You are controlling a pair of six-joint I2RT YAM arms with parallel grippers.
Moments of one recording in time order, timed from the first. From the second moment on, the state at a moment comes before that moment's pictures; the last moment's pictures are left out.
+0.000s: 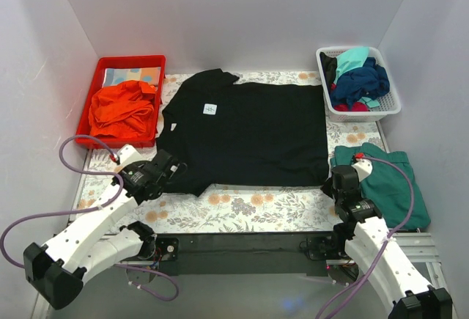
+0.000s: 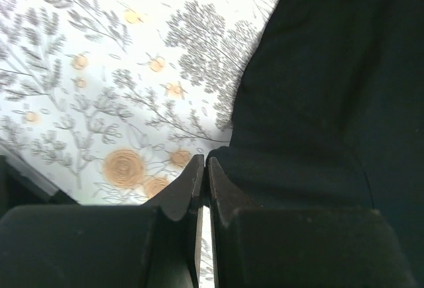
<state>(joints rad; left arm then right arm) -0.62 0.89 0.76 -1.14 -0.70 -1.35 0.27 0.55 0.22 -0.41 0.36 0.73</state>
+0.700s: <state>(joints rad) -0.62 0.89 0.79 -1.24 -0.73 -1.36 0.27 0.47 0.28 -0.55 0.38 0.82</state>
